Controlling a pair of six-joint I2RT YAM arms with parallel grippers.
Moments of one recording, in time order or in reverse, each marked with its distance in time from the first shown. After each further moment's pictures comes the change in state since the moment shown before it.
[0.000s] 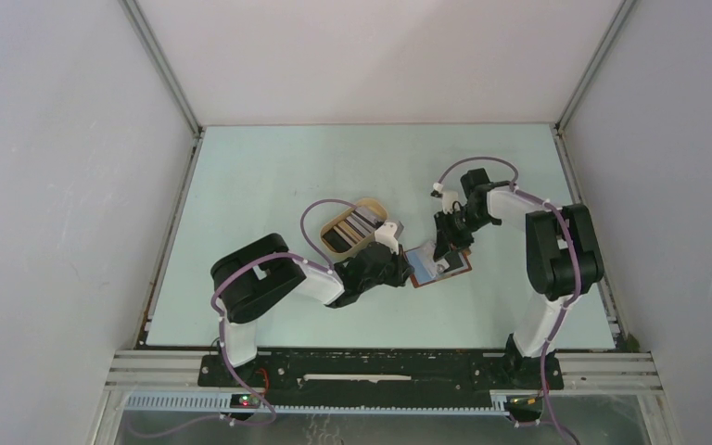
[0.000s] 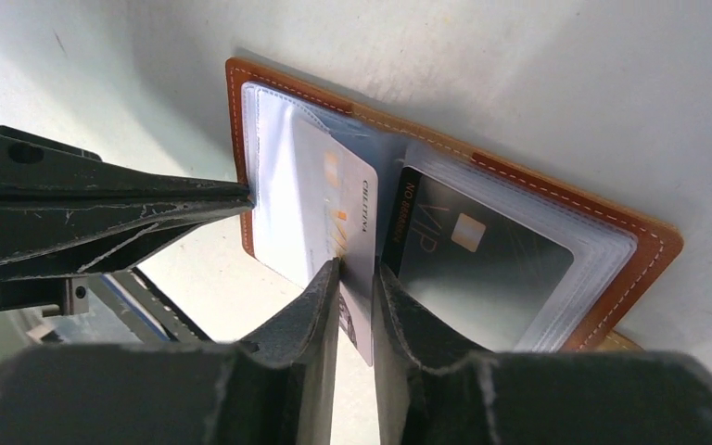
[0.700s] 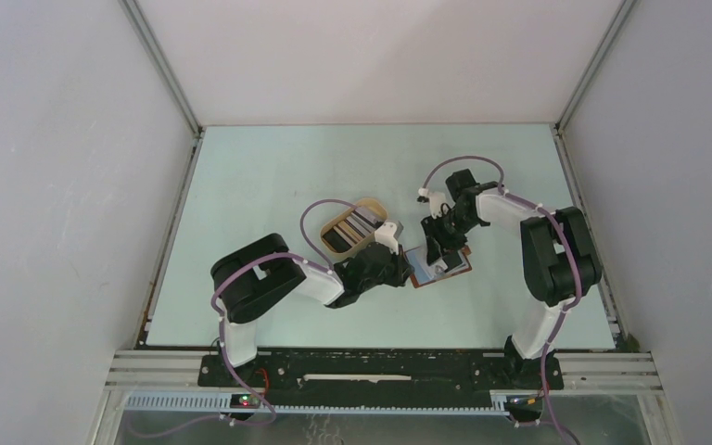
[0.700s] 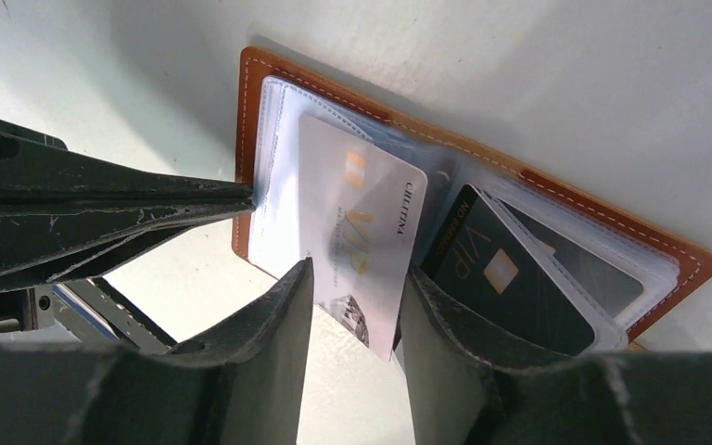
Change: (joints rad) left arm 0.000 0.000 -0.003 0.011 0.000 0.000; right arm 0.103 -0.036 0.004 -0.006 0.124 -0.051
